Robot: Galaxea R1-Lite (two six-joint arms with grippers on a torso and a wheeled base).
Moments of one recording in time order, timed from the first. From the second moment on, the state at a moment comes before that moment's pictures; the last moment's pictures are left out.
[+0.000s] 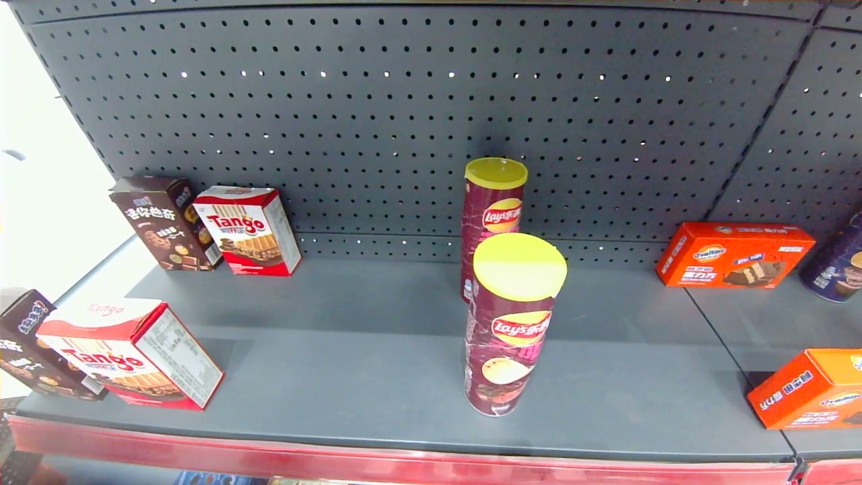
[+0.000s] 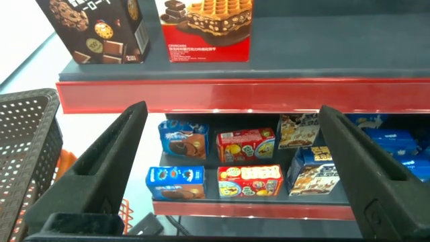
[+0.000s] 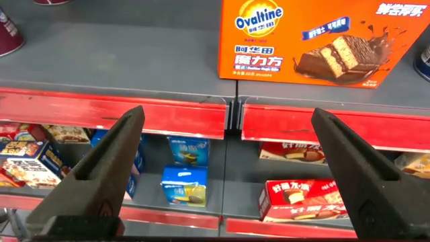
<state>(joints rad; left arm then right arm) 0.00 0.00 0.00 0.00 -0.01 0.03 0.00 0.00 0.00 0.00 0.03 -0.01</state>
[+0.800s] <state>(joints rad) 0.00 0.00 0.00 0.00 -0.01 0.03 0.00 0.00 0.00 0.00 0.03 -0.01</state>
